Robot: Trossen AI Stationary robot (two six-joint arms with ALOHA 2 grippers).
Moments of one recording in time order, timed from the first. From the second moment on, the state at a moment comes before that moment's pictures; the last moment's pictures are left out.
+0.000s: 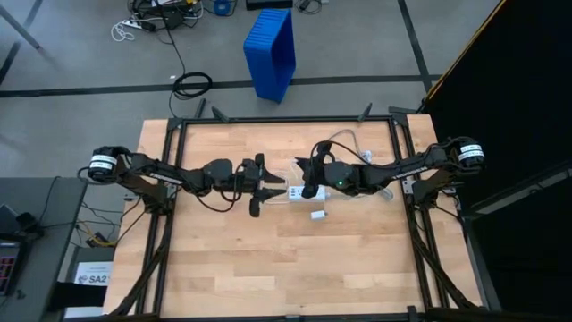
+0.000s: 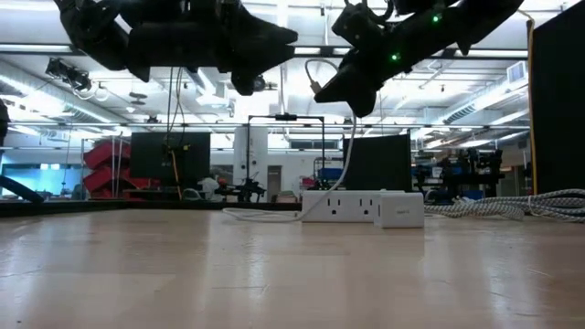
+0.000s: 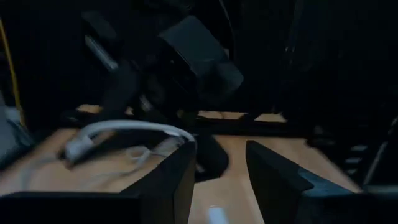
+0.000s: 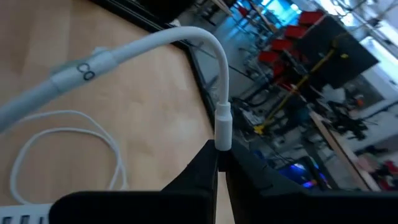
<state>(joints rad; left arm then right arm) 0.02 1.43 0.58 0.90 0.09 -0.13 0.04 1.52 0.82 0.39 0.67 -0.54</state>
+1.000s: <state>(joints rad) 0.01 1.52 0.85 0.46 -0.16 -0.08 0.07 1.53 0.84 0.34 0.72 -0.61</state>
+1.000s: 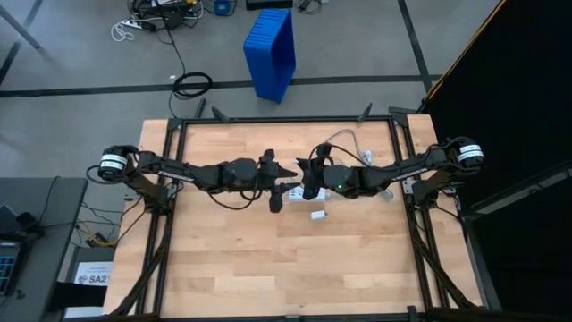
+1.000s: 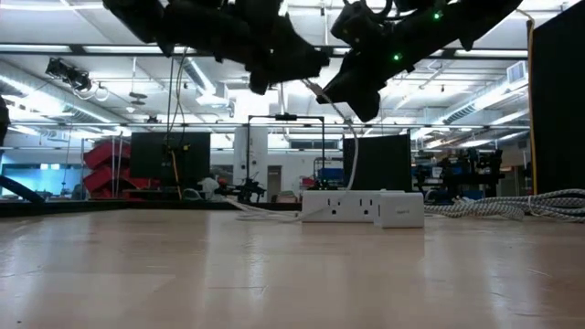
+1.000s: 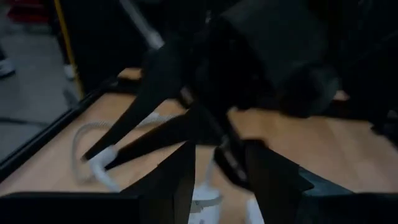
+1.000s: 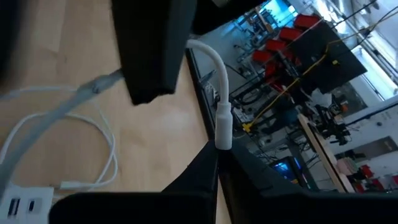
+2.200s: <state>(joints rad) 0.07 1.14 0.93 -0.16 -0.70 0.17 -0.07 1.53 1.05 0.01 -0.12 -0.24</state>
